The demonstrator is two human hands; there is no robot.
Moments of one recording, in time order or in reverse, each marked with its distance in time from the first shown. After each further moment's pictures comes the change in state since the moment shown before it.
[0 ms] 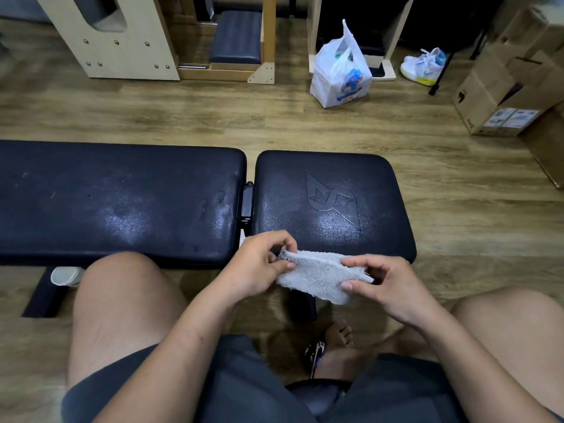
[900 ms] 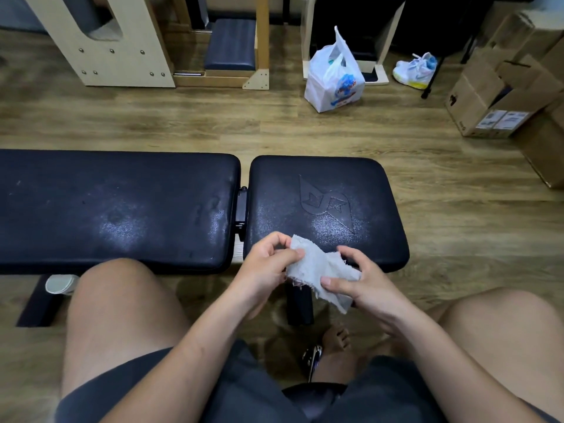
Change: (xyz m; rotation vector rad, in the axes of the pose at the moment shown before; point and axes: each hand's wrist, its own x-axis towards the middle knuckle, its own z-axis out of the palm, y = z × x) left_hand -0.004 0.030 0.026 -0.775 0.065 -0.277; right_hand 0.005 -0.014 0.023 0.370 -0.015 0.291
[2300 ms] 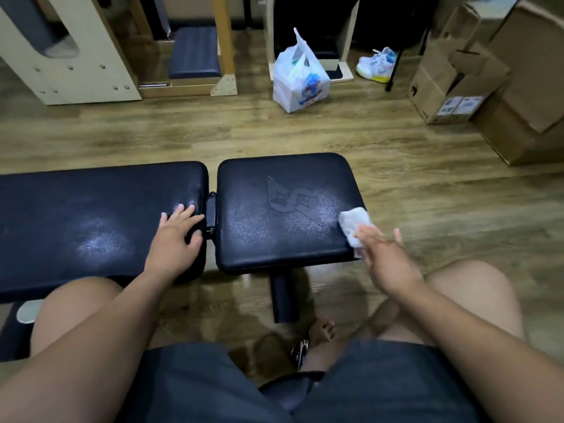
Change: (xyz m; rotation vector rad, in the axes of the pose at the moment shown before) left_hand 0.074 -0.008 -0.131 1.273 0.318 0.407; right_hand 0.027 0.037 -0.102 -1.210 0.384 -0.248
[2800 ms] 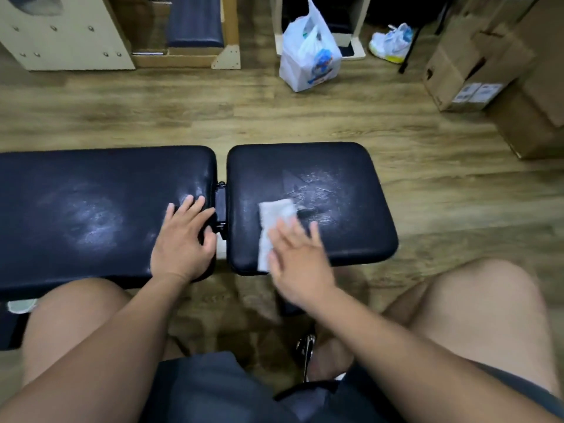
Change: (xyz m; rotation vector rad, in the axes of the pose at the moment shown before) left_hand 0.001 -0.003 0.007 0.251 0.065 0.087; right_hand 0.013 -0.184 0.036 -0.068 -0.068 -0.260
